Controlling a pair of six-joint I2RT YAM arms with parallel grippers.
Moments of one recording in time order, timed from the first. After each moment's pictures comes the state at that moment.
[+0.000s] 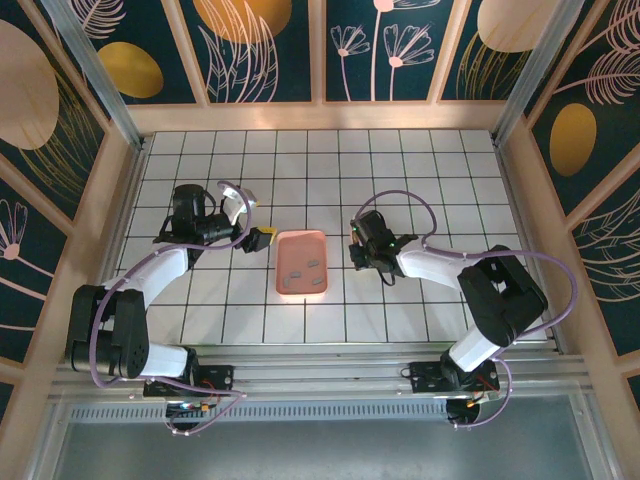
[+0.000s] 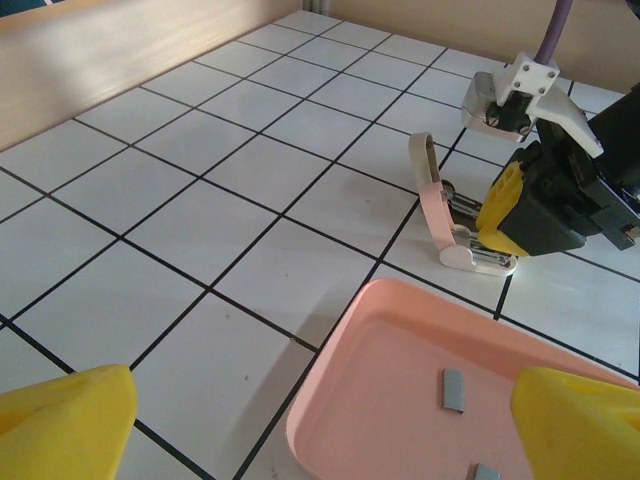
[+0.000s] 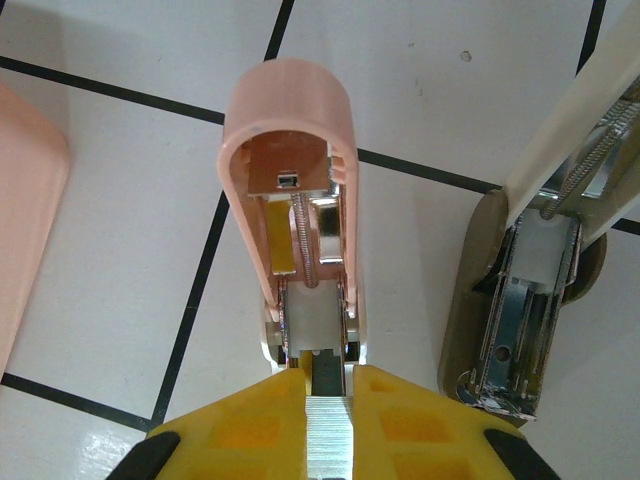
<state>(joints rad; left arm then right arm) -0.14 1.40 0.74 0.12 0.86 0.36 0.67 1.59 0.82 -0.21 0.16 0.30</state>
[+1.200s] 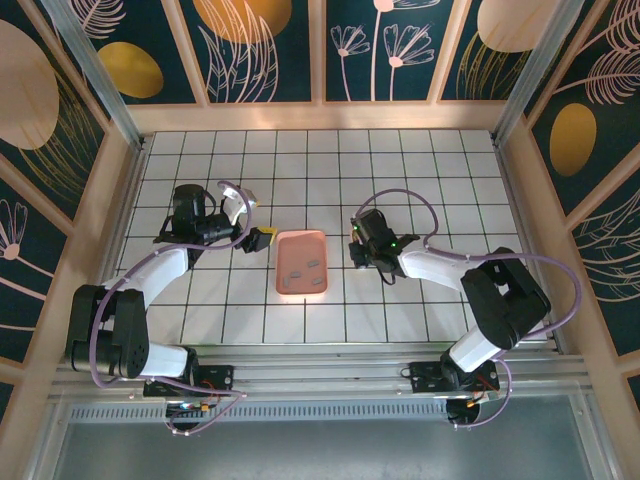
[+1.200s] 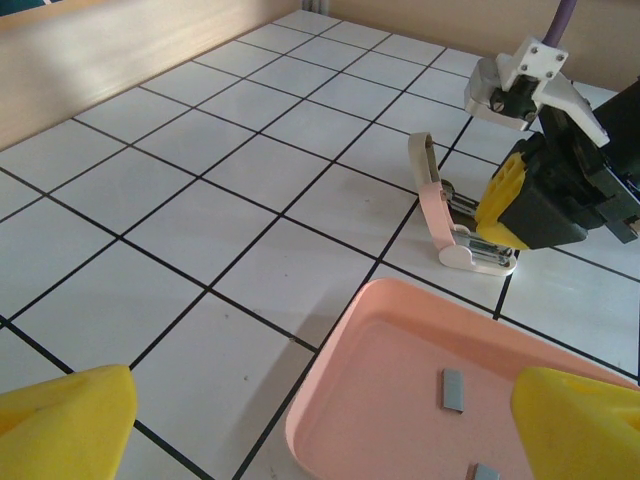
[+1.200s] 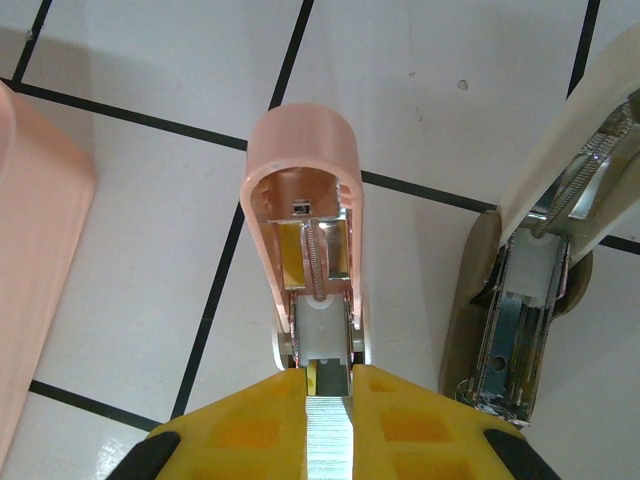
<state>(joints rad) -0.14 1.40 0.74 0.12 0.86 0.36 0.67 1.57 0.82 -0.20 0.15 0.30</state>
